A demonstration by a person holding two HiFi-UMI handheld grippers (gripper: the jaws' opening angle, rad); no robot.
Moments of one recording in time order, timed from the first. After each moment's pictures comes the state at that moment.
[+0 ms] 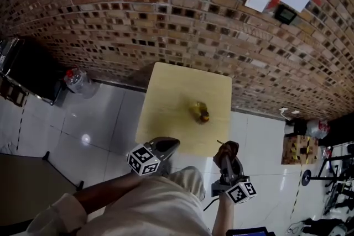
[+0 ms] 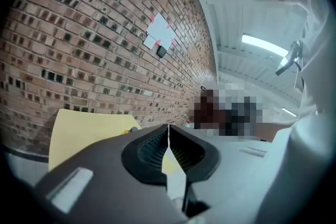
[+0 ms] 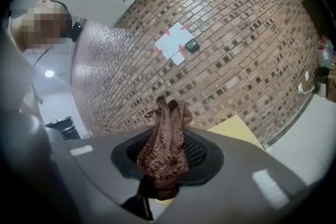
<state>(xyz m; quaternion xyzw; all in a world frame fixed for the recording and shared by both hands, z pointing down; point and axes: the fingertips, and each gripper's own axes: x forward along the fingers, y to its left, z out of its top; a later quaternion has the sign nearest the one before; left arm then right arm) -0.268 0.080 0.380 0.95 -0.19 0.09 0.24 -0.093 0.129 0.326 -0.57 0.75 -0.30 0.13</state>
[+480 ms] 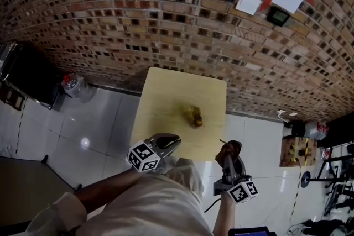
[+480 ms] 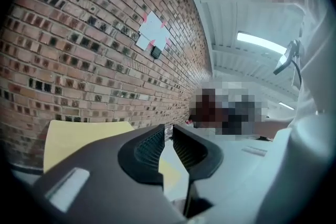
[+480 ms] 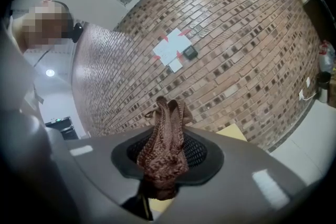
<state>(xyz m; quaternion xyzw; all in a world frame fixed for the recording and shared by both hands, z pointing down) -0.233 0.049 0.366 0.96 -0.18 0.09 0.21 -0.052 0.109 0.312 -0.58 0.75 -0.28 0.14</state>
